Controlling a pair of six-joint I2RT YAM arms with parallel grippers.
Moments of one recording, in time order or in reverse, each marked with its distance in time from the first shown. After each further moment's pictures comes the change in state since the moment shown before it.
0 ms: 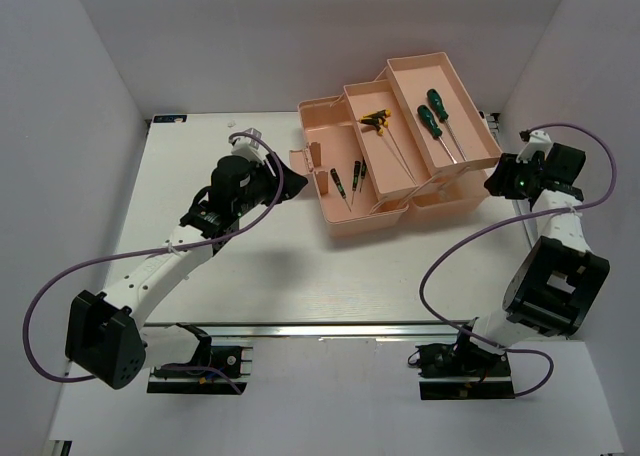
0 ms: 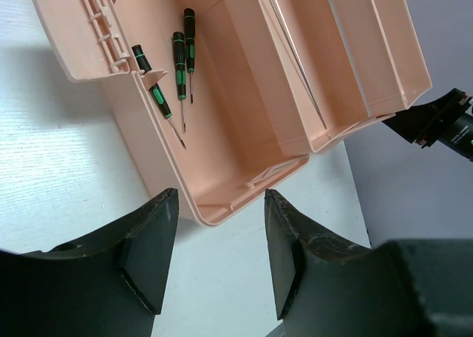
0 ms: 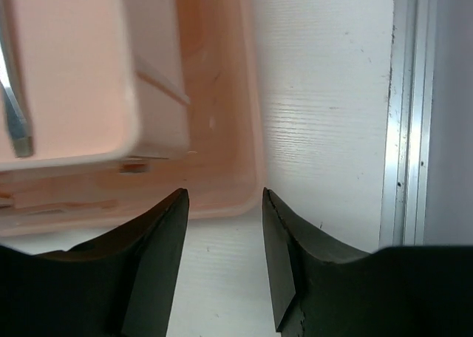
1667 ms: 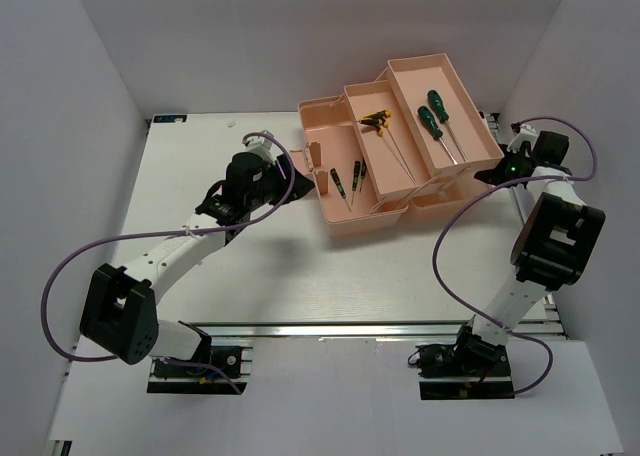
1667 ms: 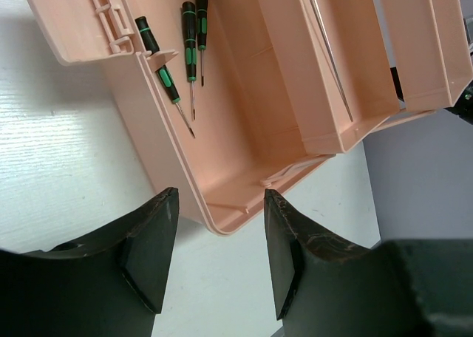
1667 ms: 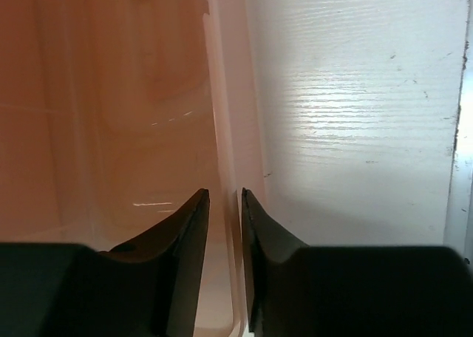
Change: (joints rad) left arm 0.000 0.138 0.024 0.029 0.038 -0.006; right arm 0.029 0.341 0.203 0.041 -0.086 0.140
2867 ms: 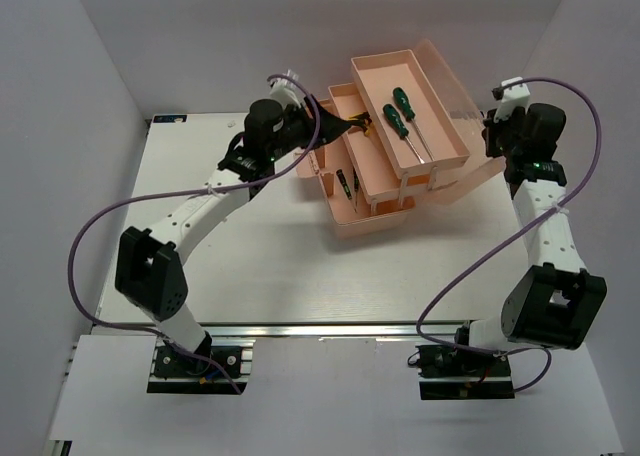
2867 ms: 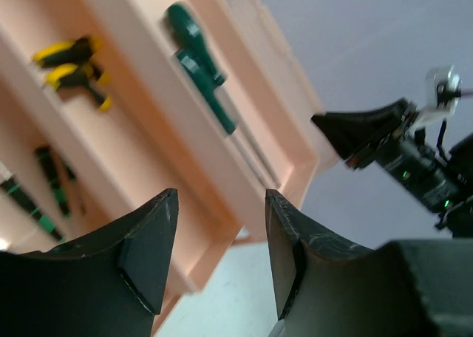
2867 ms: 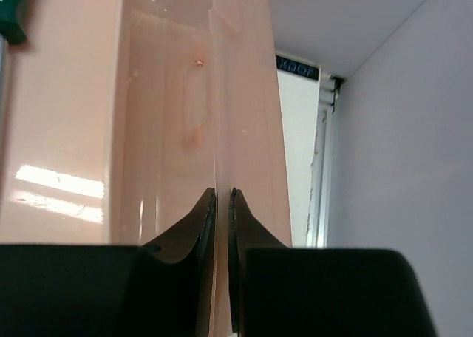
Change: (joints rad) left arm -0.041 0.260 0.454 0.087 0.098 -0.053; right arm 0.209 -0.438 -0.066 0.103 0.317 -0.220
